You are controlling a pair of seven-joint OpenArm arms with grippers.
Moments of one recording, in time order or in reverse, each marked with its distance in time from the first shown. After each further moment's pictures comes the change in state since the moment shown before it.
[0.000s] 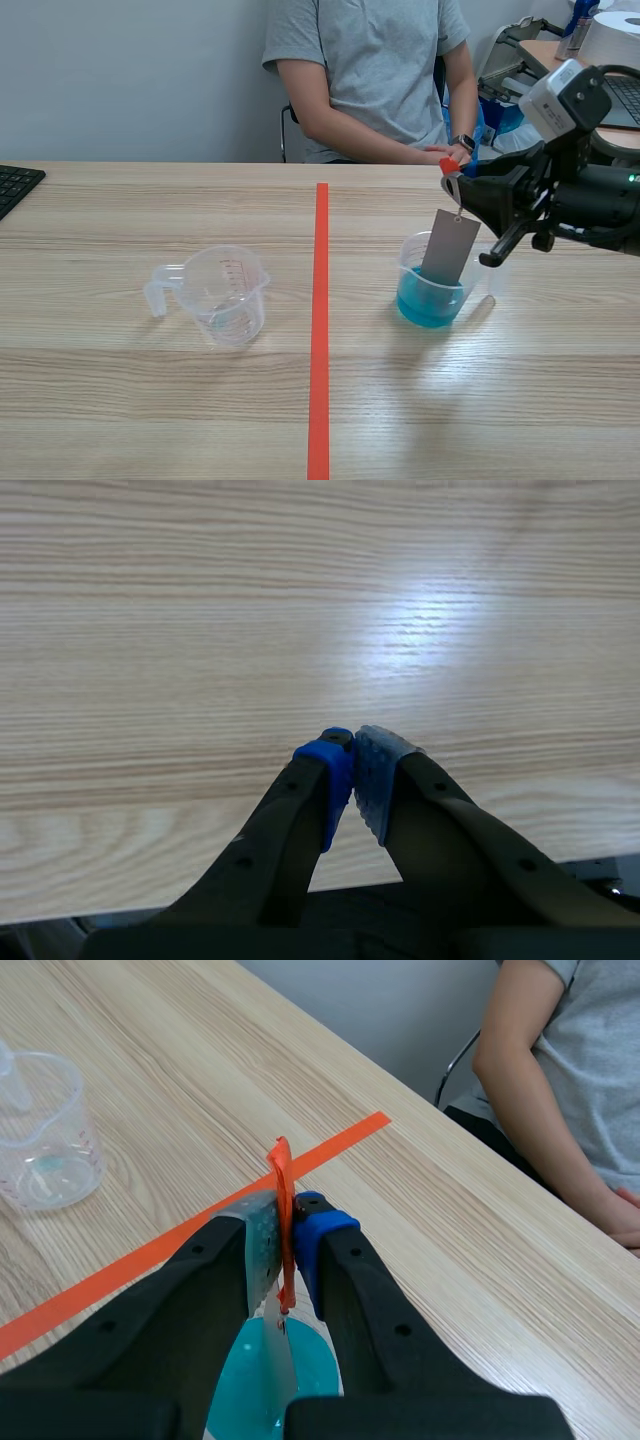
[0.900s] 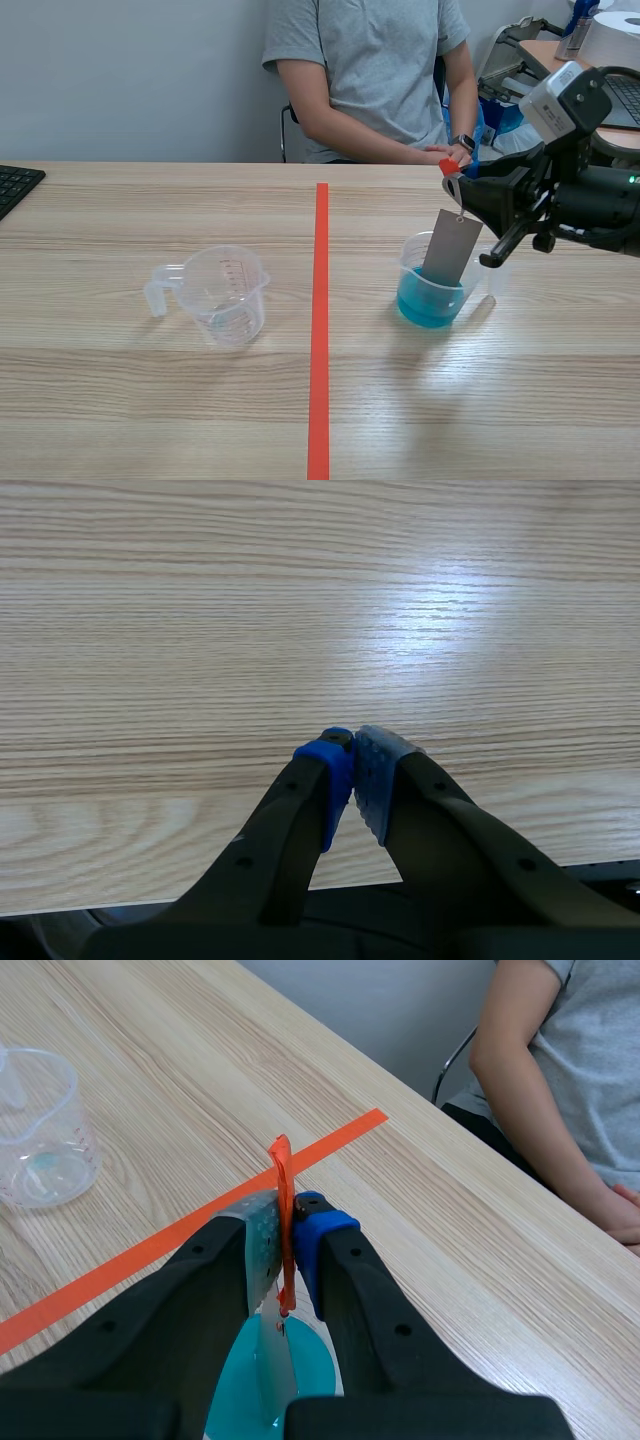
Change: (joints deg) left arm -1.1 0.0 0.0 -2.6 0.0 0.0 0.0; right arm 0.0 0.0 0.0 0.0 -0.2 0.0 0.0
